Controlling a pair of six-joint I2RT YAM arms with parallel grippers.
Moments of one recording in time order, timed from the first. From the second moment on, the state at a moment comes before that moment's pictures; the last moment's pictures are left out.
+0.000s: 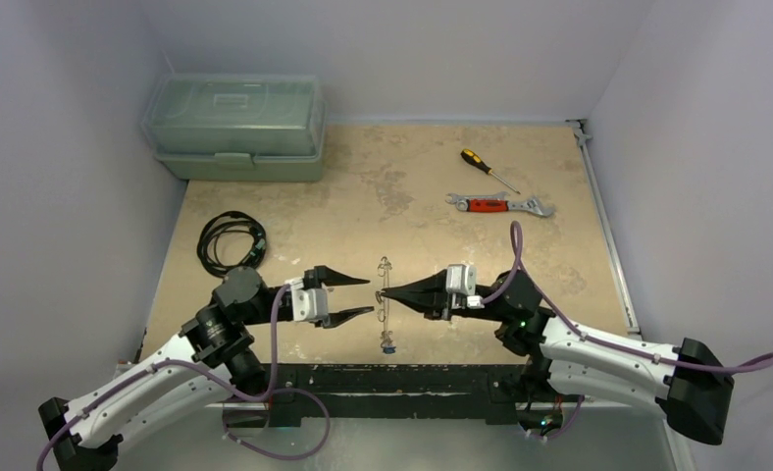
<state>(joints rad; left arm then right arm) -0.88 0.55 0.51 0.04 0.54 0.27 1.01 0.87 0.39 0.76 -0.45 -0.09</state>
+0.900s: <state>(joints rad) -0.88 0.59 0.51 0.14 0.64 0.19 1.01 0.89 0.38 0.88 -0.52 -0.02</state>
